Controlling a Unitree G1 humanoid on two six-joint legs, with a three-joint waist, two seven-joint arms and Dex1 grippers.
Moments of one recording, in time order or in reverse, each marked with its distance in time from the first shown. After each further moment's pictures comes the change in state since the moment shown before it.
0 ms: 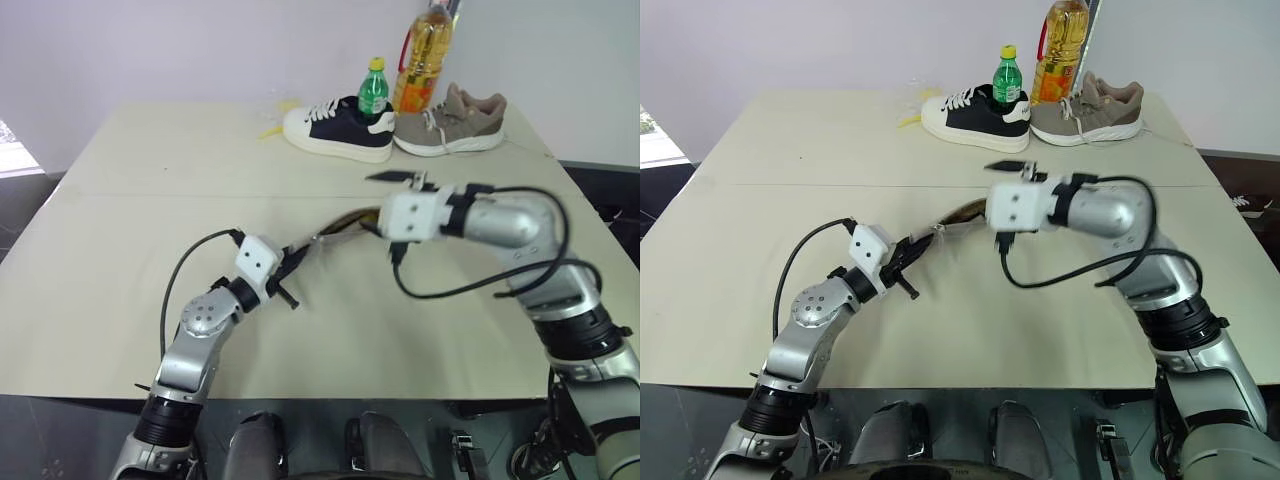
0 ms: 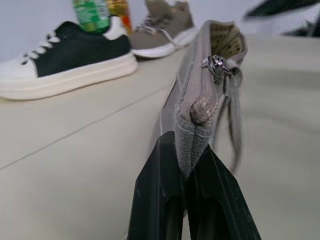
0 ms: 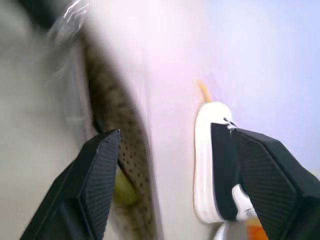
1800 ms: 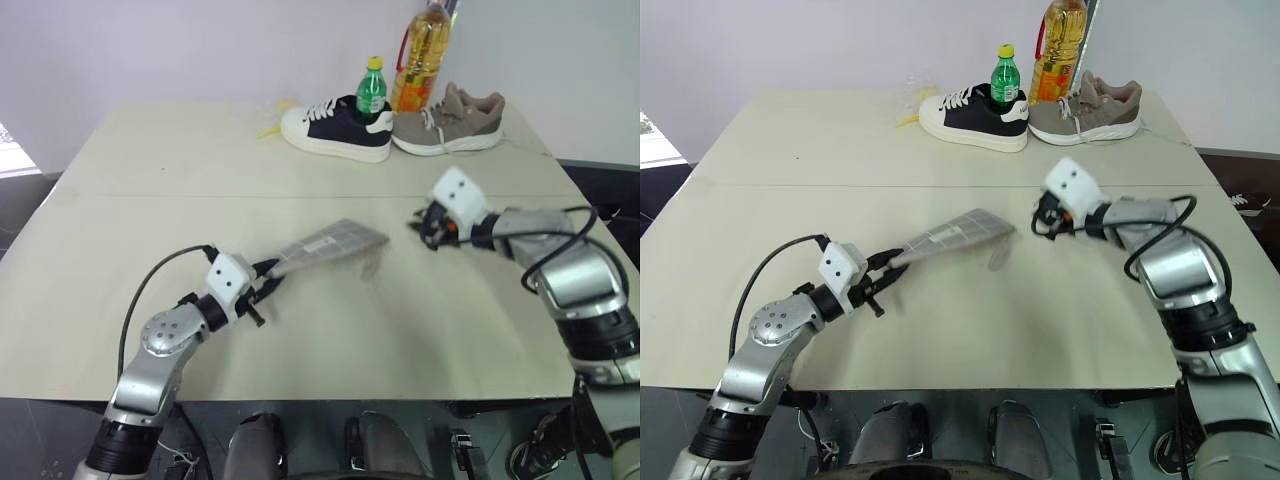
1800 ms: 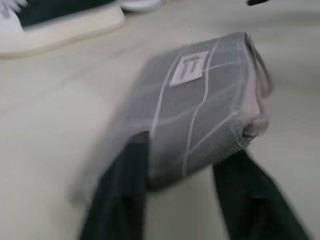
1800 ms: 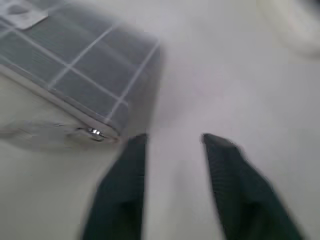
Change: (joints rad) left arm 0.199 0.234 0.035 -0.116 -0.047 0.037 -0.128; right arm 0.143 -0.110 0.036 0.139 0.259 0.443 -0.154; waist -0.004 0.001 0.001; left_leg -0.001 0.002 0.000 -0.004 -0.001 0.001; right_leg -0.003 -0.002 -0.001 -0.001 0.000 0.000
